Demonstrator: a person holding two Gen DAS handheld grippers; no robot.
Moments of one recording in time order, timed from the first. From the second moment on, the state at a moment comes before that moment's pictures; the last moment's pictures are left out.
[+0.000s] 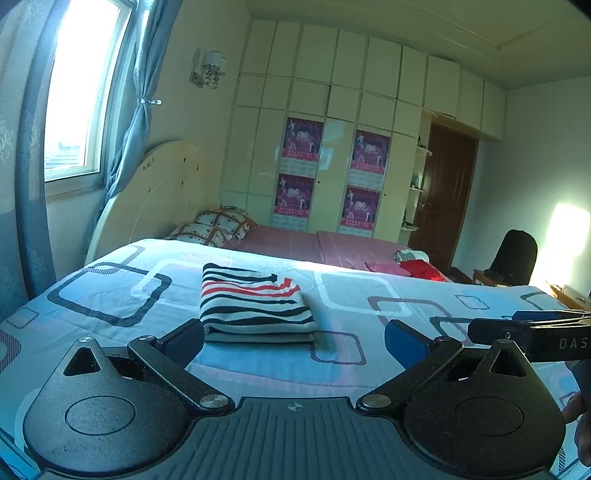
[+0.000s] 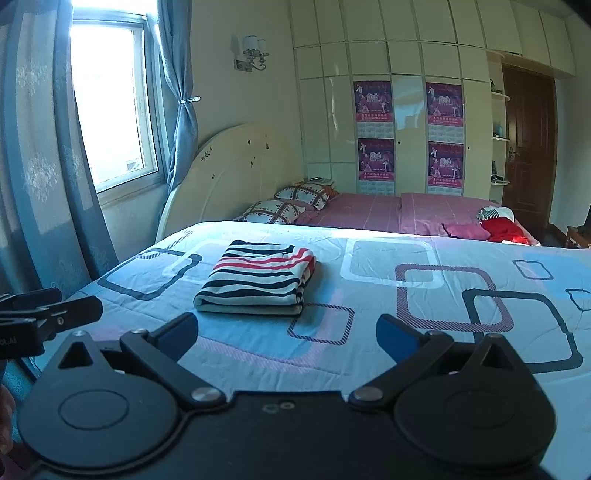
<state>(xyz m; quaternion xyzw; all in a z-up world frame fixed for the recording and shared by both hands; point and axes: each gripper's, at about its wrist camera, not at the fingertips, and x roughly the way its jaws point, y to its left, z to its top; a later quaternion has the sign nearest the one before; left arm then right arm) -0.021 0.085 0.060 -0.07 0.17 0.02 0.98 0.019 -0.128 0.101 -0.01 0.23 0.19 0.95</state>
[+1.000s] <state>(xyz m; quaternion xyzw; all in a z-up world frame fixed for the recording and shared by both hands) -0.024 0.075 0.063 -0.06 0.16 0.02 0.98 0.014 -0.128 0.101 0.00 0.23 0.19 0.96</state>
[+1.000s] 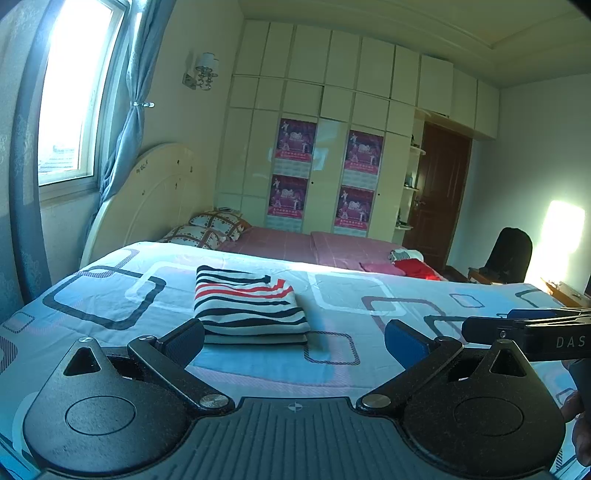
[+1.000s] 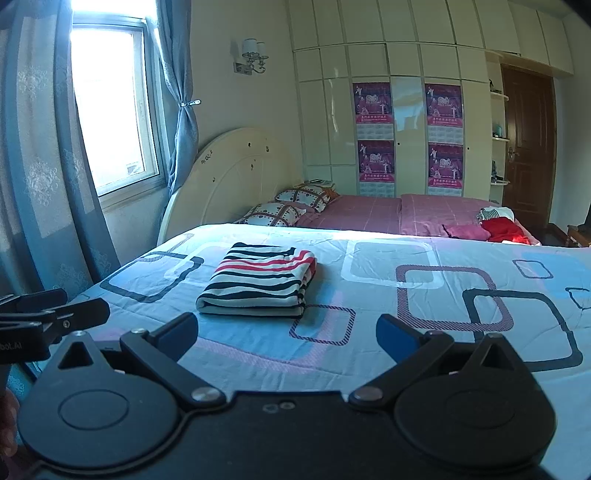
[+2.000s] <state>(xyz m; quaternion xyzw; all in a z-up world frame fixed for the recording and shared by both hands) -0.019 0.080 0.063 -0.06 0.17 0.02 0.98 0.015 -0.121 0.102 0.00 0.23 0.19 0.95</state>
